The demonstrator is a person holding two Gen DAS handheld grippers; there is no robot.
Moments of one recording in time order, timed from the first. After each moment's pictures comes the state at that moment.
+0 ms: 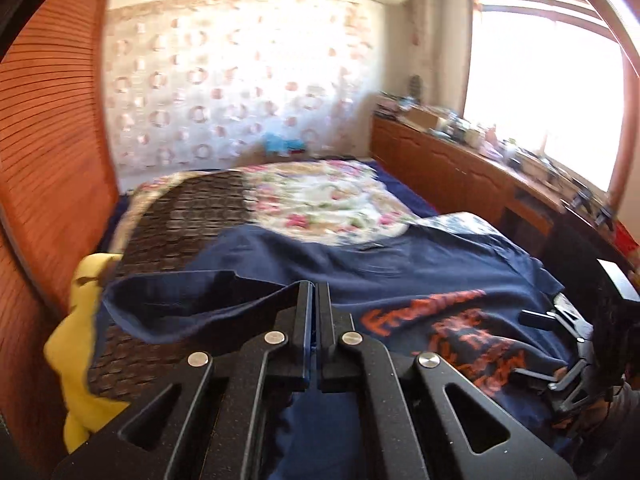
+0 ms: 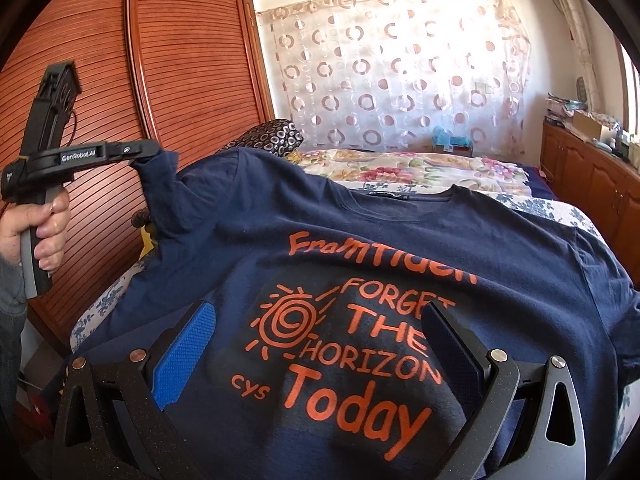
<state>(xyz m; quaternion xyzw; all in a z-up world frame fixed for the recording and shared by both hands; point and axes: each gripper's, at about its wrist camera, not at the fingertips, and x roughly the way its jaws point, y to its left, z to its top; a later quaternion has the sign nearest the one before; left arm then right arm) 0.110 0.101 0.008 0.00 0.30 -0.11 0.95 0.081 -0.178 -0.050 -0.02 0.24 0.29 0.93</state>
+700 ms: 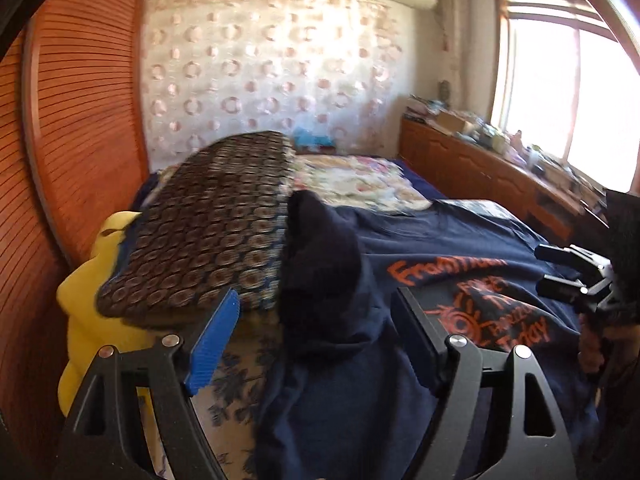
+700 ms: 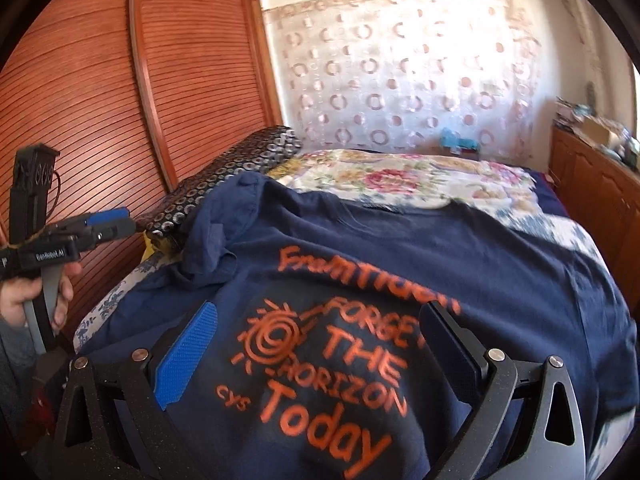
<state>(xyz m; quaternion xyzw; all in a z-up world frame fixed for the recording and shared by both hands) 0.049 0.128 -0.038 -0.03 0.28 -0.03 0.96 0.102 -0.165 -0.028 -0.04 0.24 0.32 0.92</state>
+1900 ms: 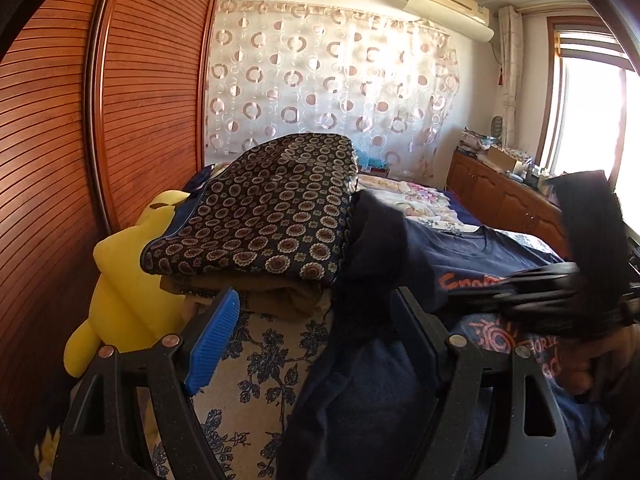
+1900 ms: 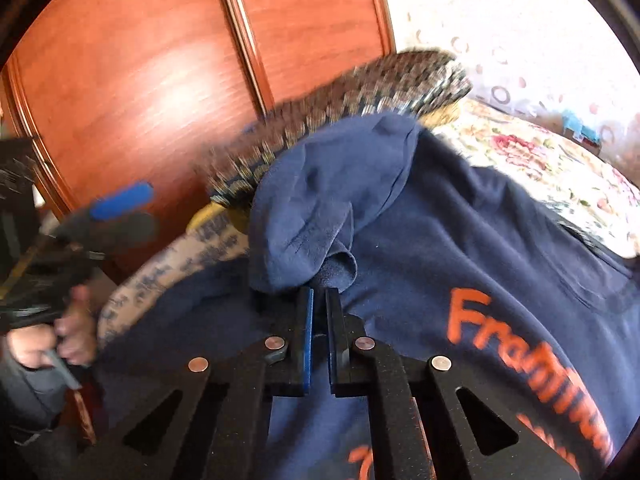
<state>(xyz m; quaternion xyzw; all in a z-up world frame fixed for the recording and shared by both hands) 0.031 0.142 -0.065 -0.08 0.25 0.06 0.96 0.165 -0.018 -0.061 -0.11 0.32 0.47 0.81</state>
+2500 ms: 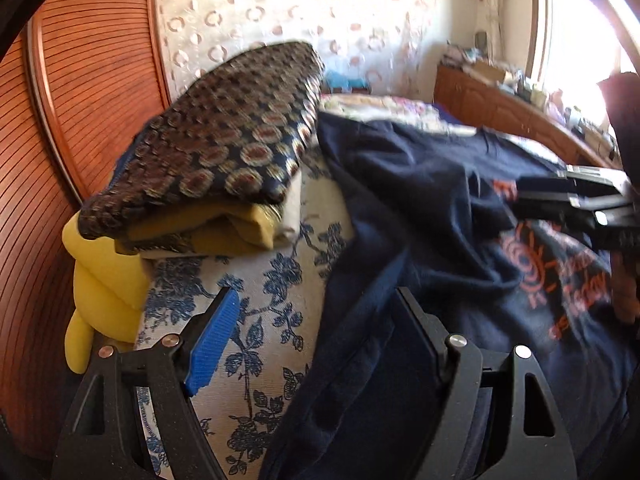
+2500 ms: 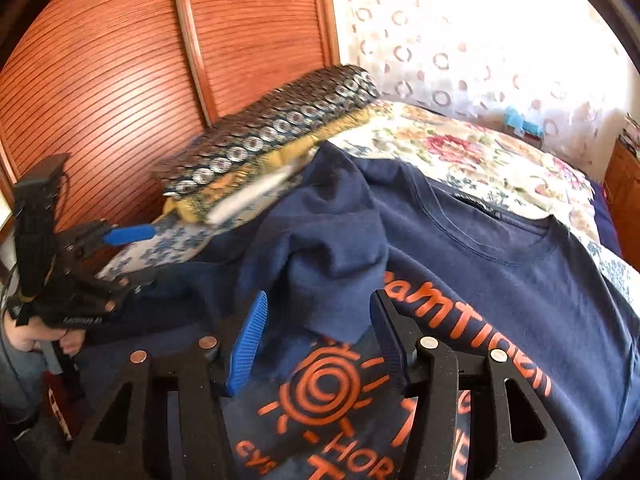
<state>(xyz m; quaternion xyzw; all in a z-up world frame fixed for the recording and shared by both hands) 0.073 0.111 -0.112 -0.01 0.39 0.02 0.92 0.173 -0.046 -0.074 -0.12 0.33 0.37 0.86</state>
